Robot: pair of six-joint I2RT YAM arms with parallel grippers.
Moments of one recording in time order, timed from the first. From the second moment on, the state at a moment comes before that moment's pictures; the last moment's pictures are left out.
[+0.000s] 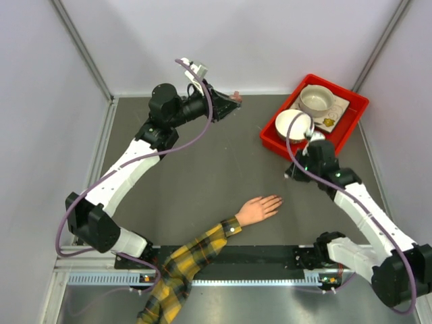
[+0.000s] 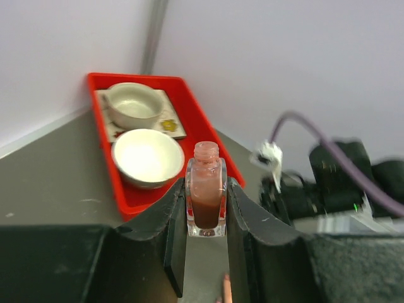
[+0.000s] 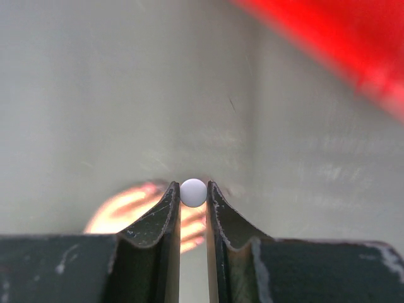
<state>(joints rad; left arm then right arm) -0.52 1.45 1.40 0.16 0.54 -0.40 0.30 0.98 0.67 -0.48 -0.04 0.44</state>
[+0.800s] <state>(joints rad) -0.64 1.27 1.30 0.09 0.97 -0.26 0.40 1.09 1.72 -0.85 -0.49 0.33</state>
